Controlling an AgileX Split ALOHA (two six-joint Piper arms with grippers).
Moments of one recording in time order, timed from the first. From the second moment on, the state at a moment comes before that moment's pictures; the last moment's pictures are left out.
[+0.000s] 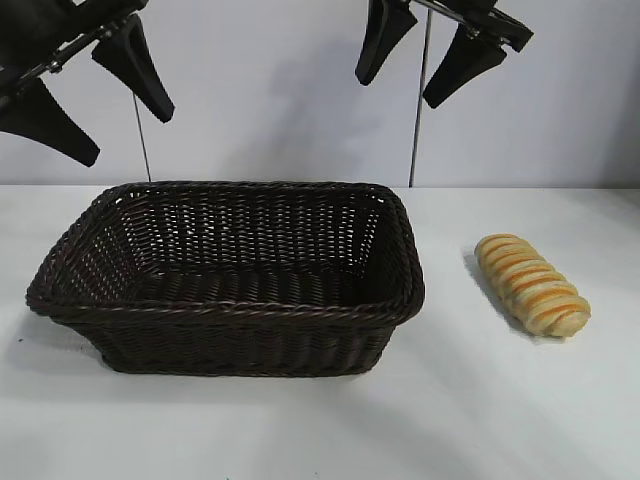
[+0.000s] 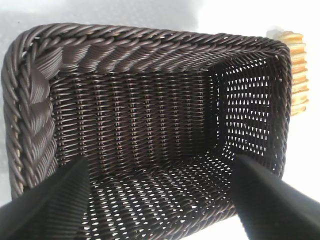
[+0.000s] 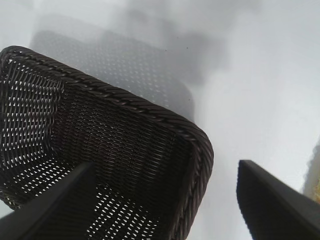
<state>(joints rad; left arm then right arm) -0.17 1.77 -1.40 -0.58 0.99 0.15 0.24 2.05 -2.01 0.35 1.24 -0.12</state>
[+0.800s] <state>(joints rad) -0.17 1.77 -1.40 -0.58 0.99 0.15 0.18 2.05 -2.01 -0.05 1.24 0.03</state>
